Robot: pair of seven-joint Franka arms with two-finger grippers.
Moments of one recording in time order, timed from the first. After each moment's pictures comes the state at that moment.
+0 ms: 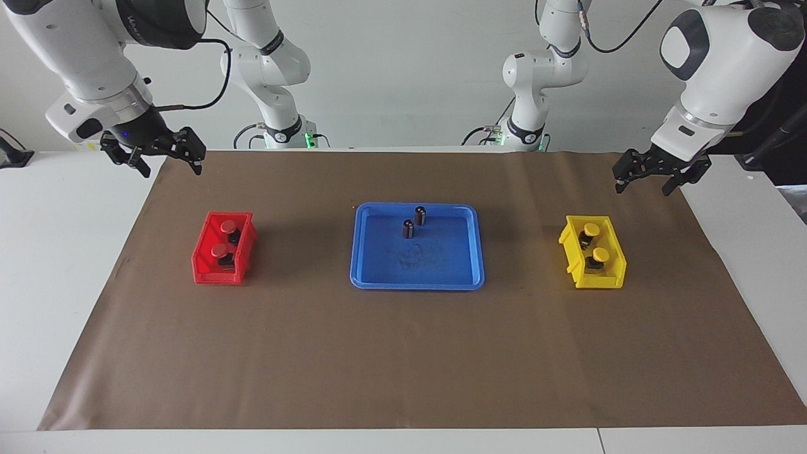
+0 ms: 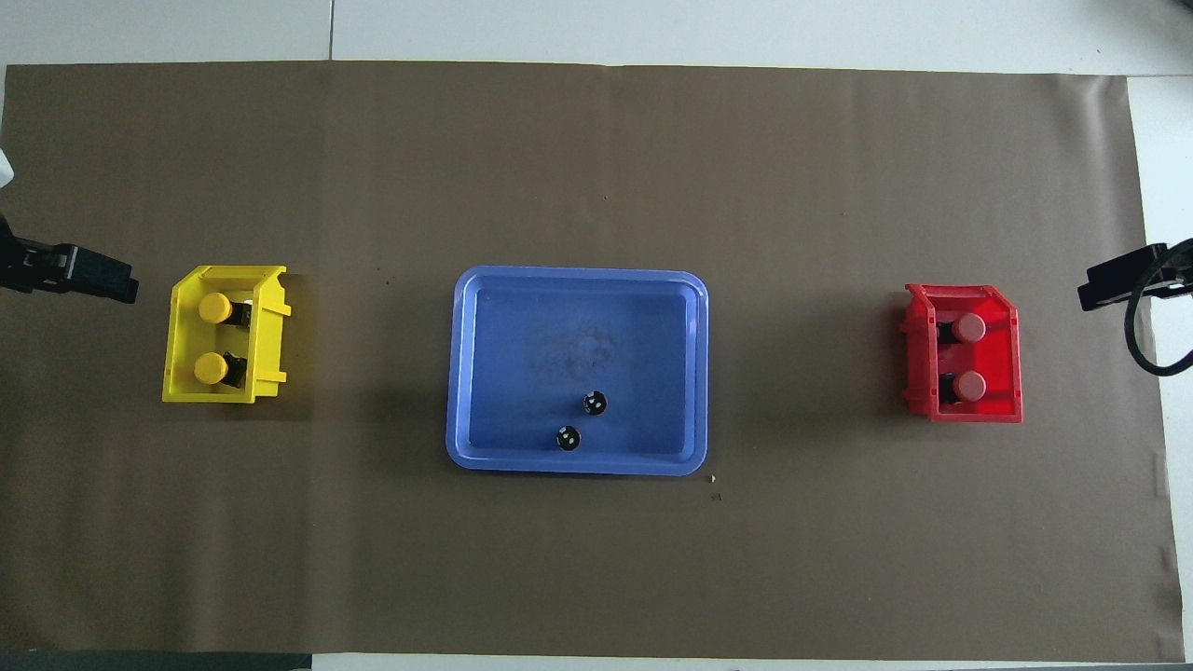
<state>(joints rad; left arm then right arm) 0.00 -0.01 -0.07 -1.67 0.03 1.60 0.14 0.00 0.01 -0.09 -1.56 -0.03 1.49 -0.15</state>
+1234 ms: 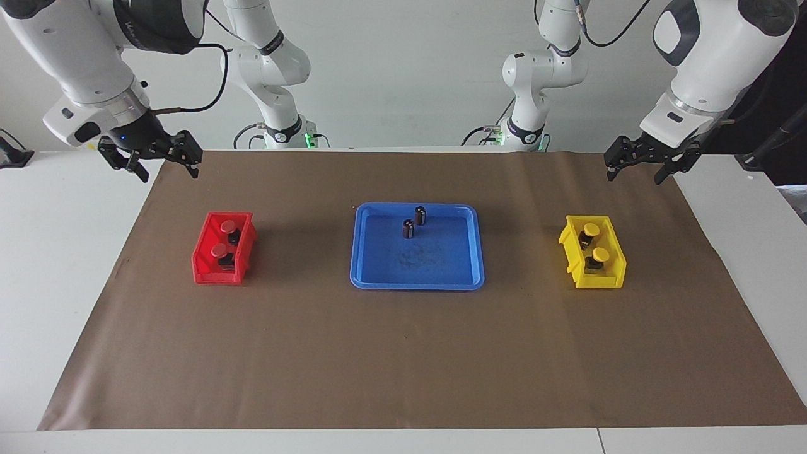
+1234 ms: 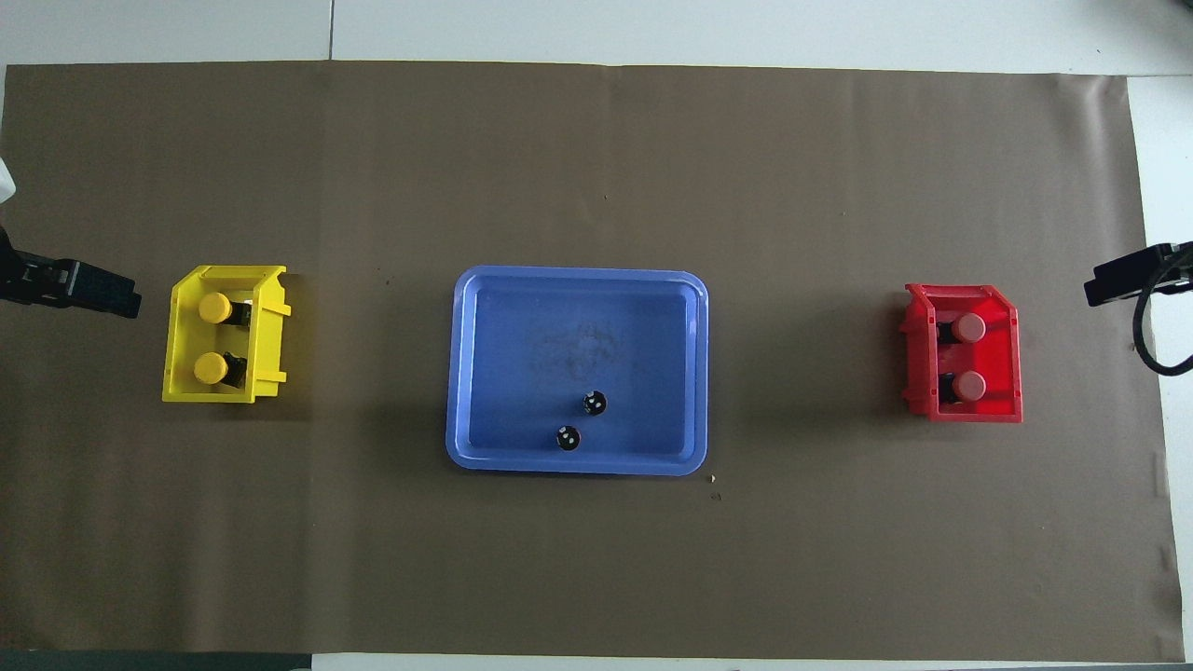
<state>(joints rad) -0.02 -0.04 -0.06 -1.67 0.03 1.58 0.14 -0.02 0.01 -0.09 -1.61 -0.03 1.57 -0.21</state>
